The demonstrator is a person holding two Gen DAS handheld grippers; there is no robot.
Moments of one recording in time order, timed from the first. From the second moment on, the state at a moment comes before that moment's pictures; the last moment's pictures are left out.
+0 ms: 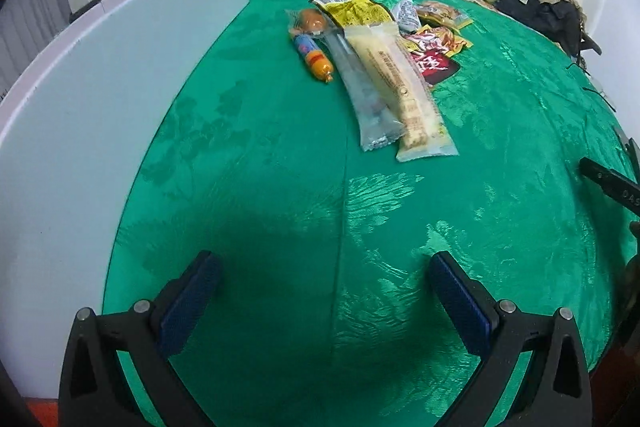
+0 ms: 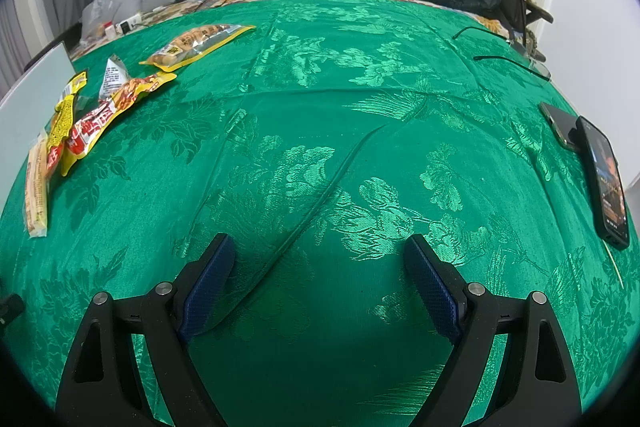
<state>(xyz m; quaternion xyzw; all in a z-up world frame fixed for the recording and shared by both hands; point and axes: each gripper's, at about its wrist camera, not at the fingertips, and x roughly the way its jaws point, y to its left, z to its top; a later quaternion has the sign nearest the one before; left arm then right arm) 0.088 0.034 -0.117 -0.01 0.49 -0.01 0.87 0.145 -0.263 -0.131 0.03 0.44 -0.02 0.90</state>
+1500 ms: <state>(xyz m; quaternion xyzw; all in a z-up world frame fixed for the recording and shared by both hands) 0.073 0.036 -0.119 0.00 0.44 -0.01 0.90 0.145 -0.263 -0.131 0.03 0.44 -0.03 0.90</state>
